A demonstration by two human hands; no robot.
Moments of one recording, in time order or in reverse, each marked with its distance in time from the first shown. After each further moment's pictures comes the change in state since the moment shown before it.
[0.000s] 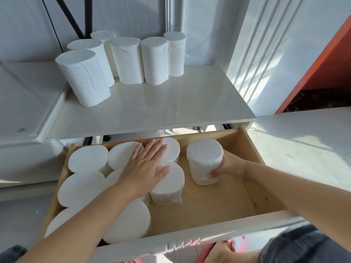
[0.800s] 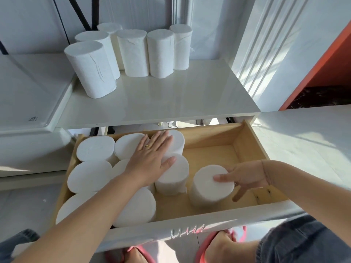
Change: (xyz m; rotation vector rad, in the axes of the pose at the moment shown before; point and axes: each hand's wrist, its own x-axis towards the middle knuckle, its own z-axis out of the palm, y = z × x) left_hand 0.000 0.001 0.003 0.007 0.014 -0.010; right_hand -0.052 -0.038 0.020 0.067 -0.349 0.587
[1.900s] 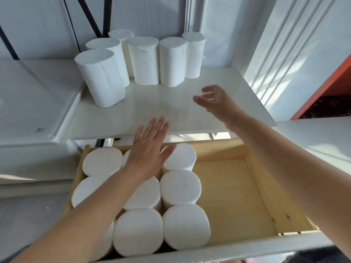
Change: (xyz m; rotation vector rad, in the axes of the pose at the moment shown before) left_hand 0.030 -0.029 -0.038 -0.078 0.228 -0.078; right_hand 0.023 -0.186 -0.034 -0.025 0.918 -0.733
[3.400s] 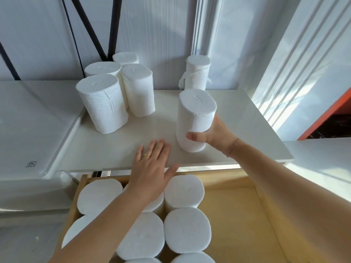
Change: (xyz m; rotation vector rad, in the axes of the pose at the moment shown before) left_hand 0.040 -0.020 0.008 0.139 -0.035 -0.087; right_hand 0.050 0.012 0.024 0.152 -0.245 -0.193
